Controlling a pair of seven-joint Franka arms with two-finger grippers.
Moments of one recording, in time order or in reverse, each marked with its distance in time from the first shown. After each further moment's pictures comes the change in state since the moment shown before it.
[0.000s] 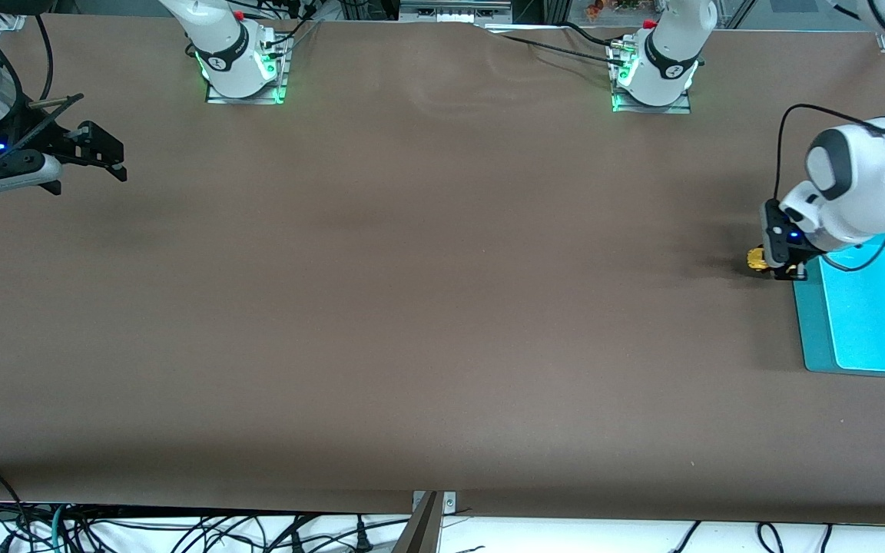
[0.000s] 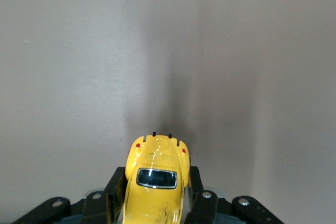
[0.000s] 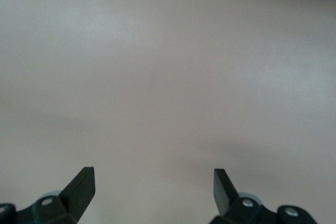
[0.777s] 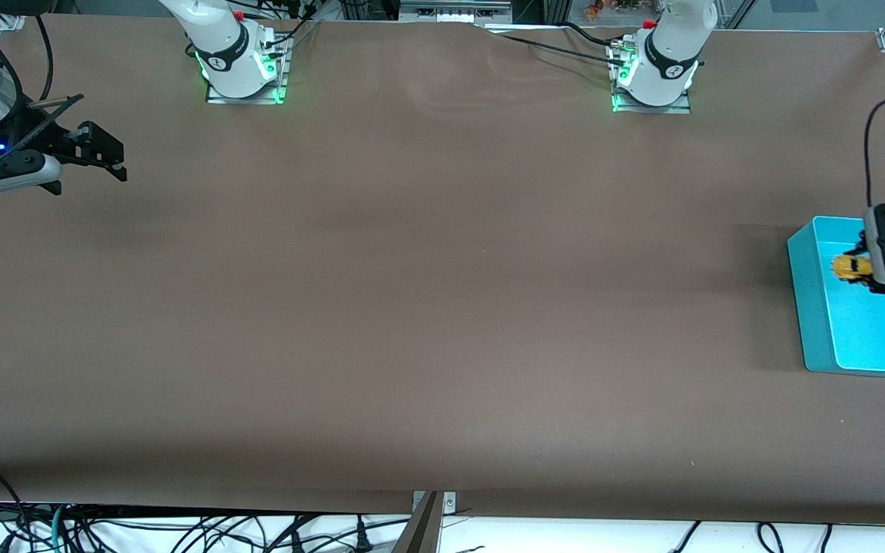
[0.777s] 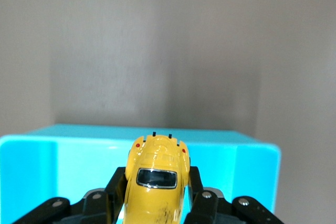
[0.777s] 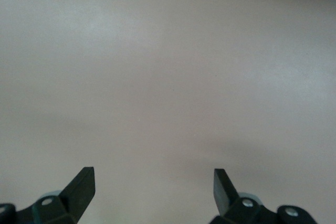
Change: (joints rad) left arm 0.135 0.149 0.008 0.411 -0.002 -0.270 0.160; right arm 0.001 0.000 -0.002 -0.002 0.000 0.000 0.000
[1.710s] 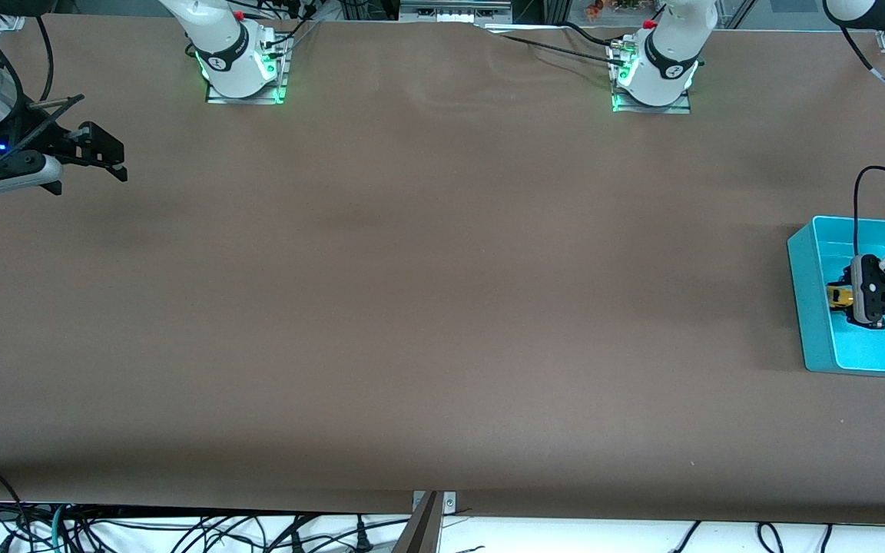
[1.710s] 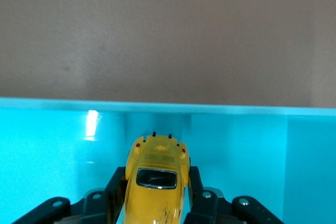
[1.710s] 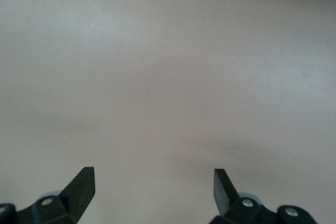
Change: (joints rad) left arm 0.062 0.351 0.002 0.227 0.000 0.006 0.072; right arm 0.000 0.000 0.000 -0.001 0.000 0.000 0.000
